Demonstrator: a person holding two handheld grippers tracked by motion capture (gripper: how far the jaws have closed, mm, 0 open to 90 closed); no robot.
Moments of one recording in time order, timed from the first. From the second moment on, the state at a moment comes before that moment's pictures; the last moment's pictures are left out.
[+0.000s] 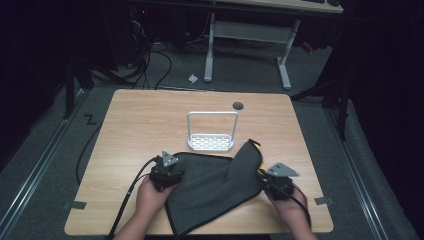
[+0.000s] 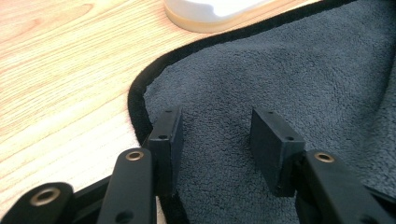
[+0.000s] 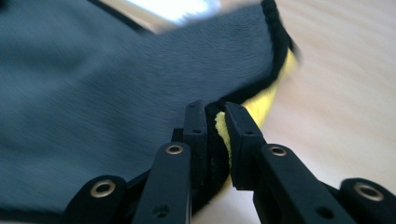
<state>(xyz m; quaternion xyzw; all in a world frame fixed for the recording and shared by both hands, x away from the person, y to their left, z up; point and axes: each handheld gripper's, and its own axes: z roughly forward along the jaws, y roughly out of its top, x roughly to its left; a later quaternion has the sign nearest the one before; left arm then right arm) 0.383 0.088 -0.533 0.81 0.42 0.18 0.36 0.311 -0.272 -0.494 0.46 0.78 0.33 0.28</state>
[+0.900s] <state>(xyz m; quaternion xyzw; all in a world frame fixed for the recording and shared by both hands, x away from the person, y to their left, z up) 0.308 0.081 -0.532 0.85 0.35 0.15 0.37 0.338 -0.308 -0.525 0.51 0.77 0.29 0.24</state>
